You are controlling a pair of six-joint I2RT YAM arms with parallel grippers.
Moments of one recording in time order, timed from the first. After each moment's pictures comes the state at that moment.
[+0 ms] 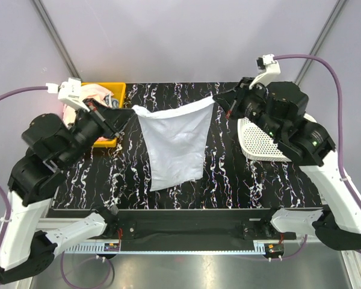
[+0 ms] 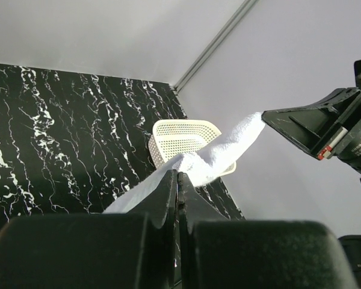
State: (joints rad) left arm -0.66 0.88 1.62 -0.75 -0.08 -0.63; right arm 0.75 1.18 1.75 -0.66 0.15 0.51
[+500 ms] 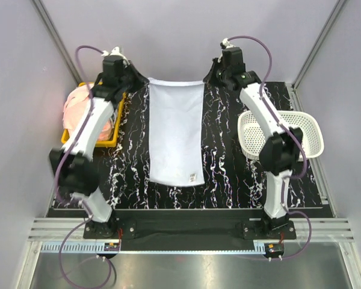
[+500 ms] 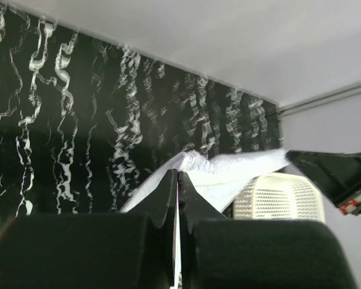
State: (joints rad) left arm -0.21 1.59 1.64 -0.41 0.13 -0.67; right arm 0.37 1.96 2.03 -0.53 -0.08 0.47
